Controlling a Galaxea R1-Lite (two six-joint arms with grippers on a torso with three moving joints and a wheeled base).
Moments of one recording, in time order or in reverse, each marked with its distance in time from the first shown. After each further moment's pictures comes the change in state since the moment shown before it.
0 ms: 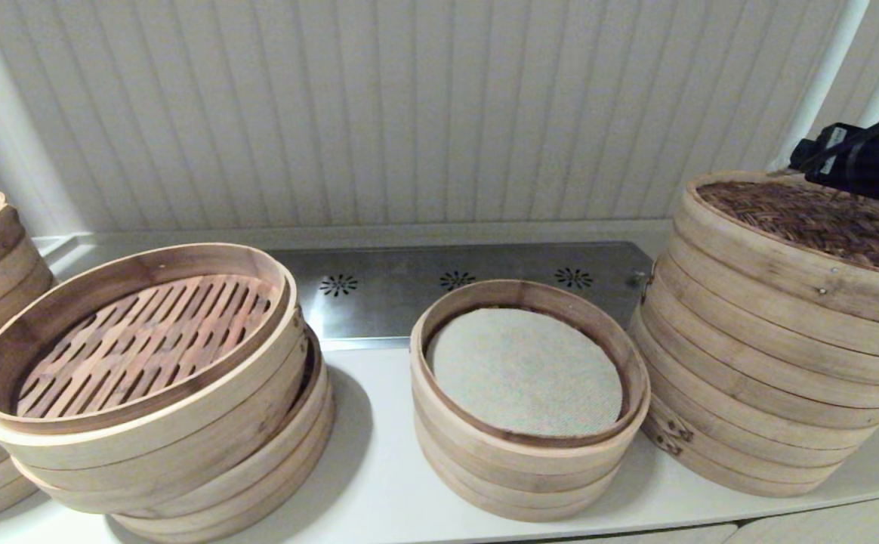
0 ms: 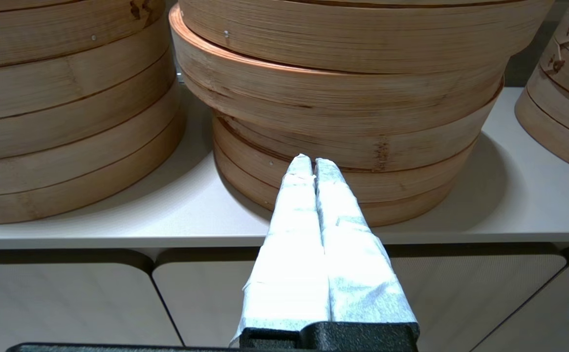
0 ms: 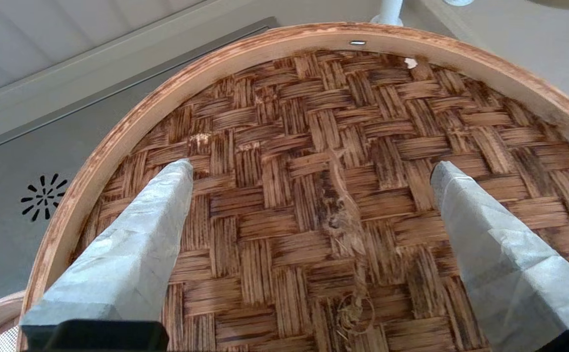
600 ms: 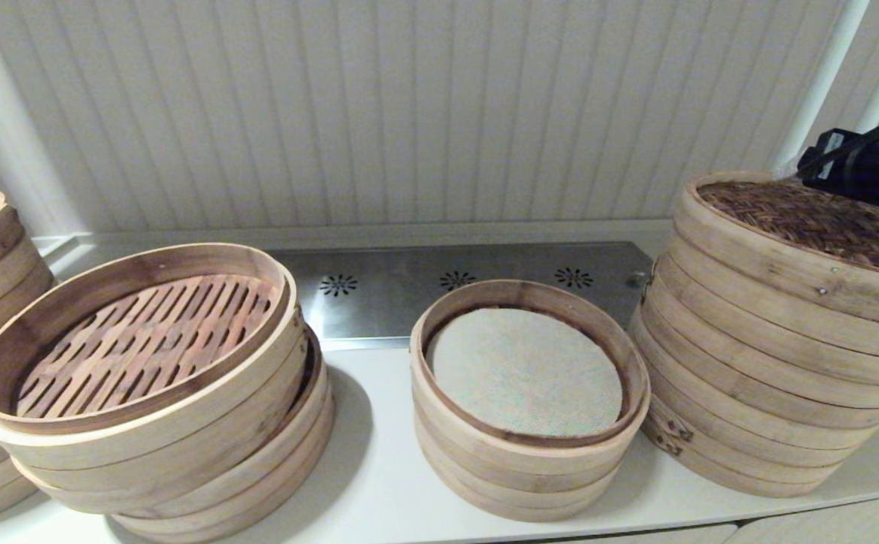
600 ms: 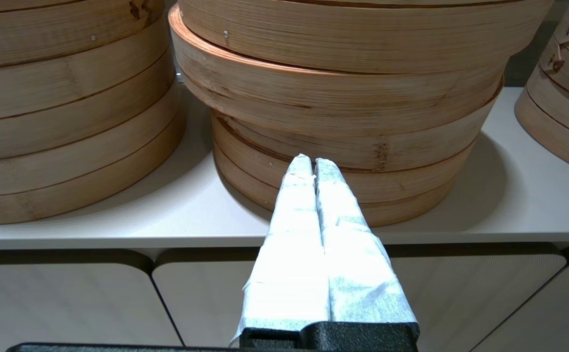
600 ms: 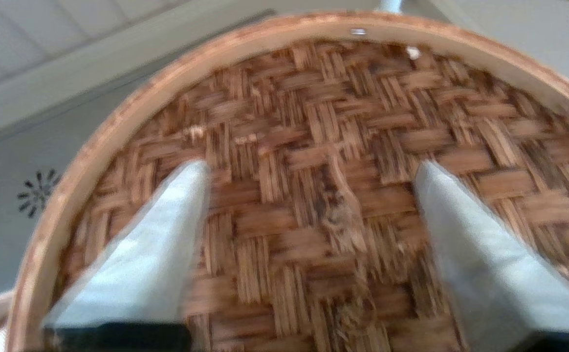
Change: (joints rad) left arm 0.000 0.000 0.000 0.000 0.000 0.000; right arm 0.001 0.000 0.013 -0.001 0.001 0.005
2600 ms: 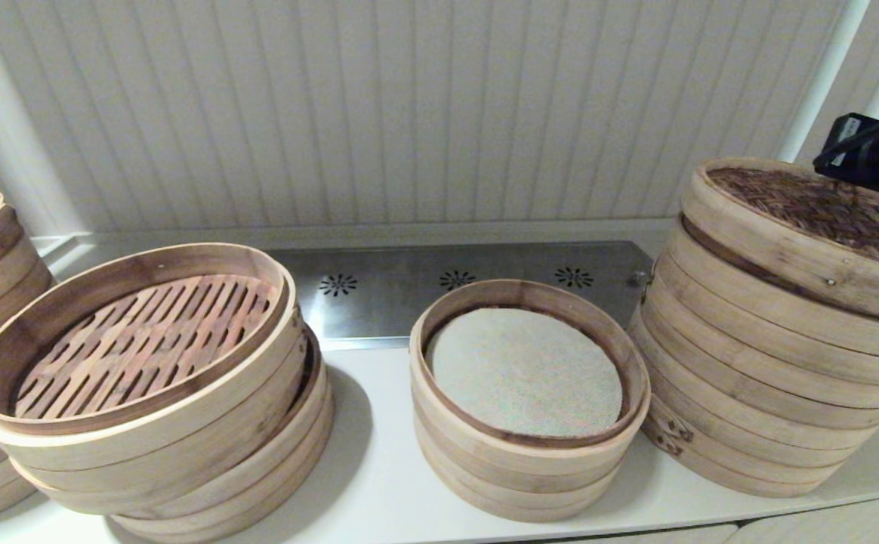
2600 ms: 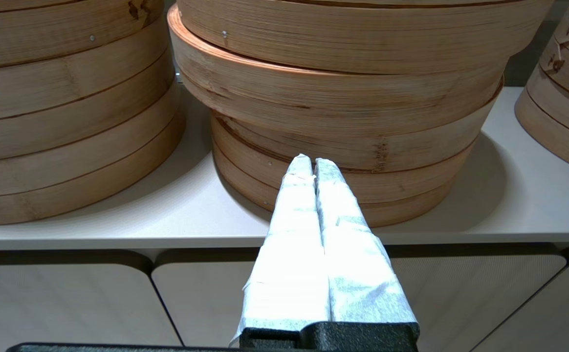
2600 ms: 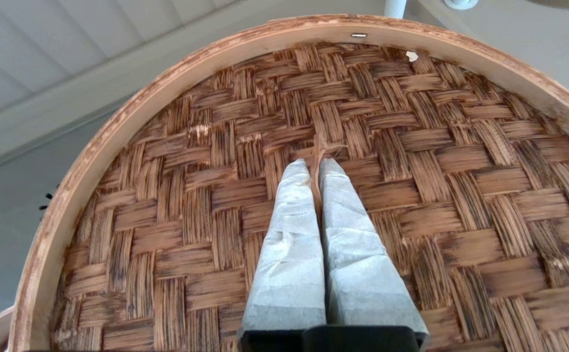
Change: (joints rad) left arm 0.000 0.000 0.000 0.000 0.000 0.000; right arm 0.024 -0.038 0.002 -0.020 -0.001 0.022
